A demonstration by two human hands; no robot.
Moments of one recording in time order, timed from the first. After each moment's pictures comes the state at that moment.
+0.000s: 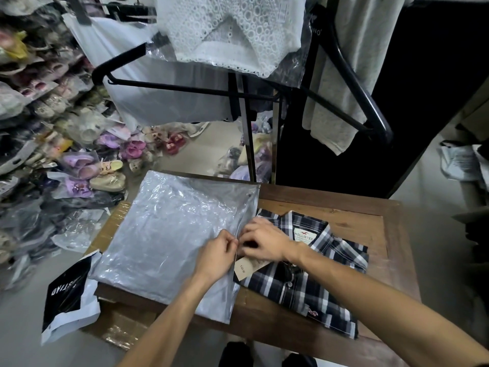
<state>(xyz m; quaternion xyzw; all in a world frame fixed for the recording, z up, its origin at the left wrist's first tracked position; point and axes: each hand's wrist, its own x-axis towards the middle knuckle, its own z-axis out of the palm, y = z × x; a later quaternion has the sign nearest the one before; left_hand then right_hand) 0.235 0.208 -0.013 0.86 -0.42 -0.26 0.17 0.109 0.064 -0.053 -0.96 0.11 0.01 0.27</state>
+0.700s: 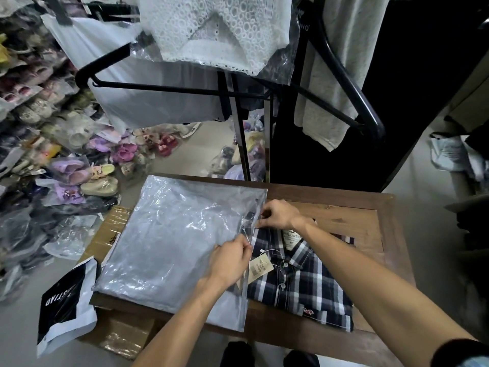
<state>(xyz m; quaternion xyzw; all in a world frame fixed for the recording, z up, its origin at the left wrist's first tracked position) 0.207 0.192 -0.021 0.81 -0.52 -0.23 0.11 0.109 -0.003 -0.053 -0.84 0.37 0.09 0.38</state>
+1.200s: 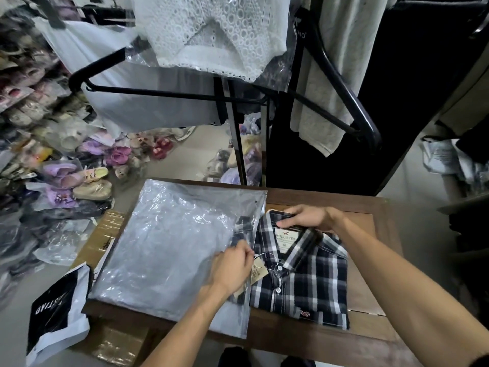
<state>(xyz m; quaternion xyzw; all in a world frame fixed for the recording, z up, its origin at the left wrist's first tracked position) 0.198 0.190 -0.022 0.80 -0.54 -0.24 0.11 0.039 -0.045 -0.041 -0.68 0.38 0.18 0.60</state>
